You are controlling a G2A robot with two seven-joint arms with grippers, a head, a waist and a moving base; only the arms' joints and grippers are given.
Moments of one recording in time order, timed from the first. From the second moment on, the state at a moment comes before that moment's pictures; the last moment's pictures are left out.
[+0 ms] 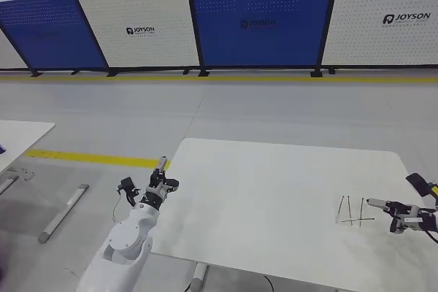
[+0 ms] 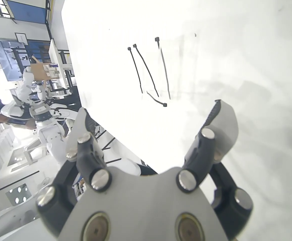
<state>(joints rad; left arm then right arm) 1.73 -1.15 -1.60 -1.80 -0.42 0.00 0.00 -1.05 -0.97 1.53 -1.17 -0.28 0.06 1.39</state>
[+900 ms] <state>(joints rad) 1.73 -1.15 -1.60 -1.80 -0.42 0.00 0.00 -1.02 -0.96 1.45 -1.03 -0.11 -0.11 1.36</state>
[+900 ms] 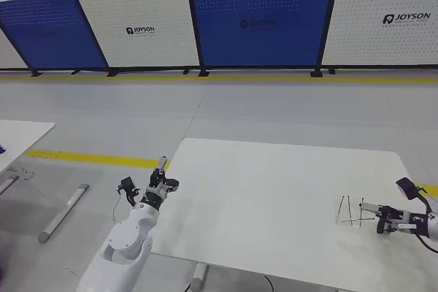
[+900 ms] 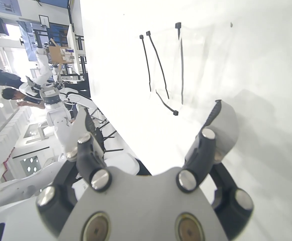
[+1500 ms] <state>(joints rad) 1.73 -1.15 -1.60 -1.80 -0.42 0.00 0.00 -1.00 -0.95 1.43 -0.96 -0.09 -0.11 1.36</state>
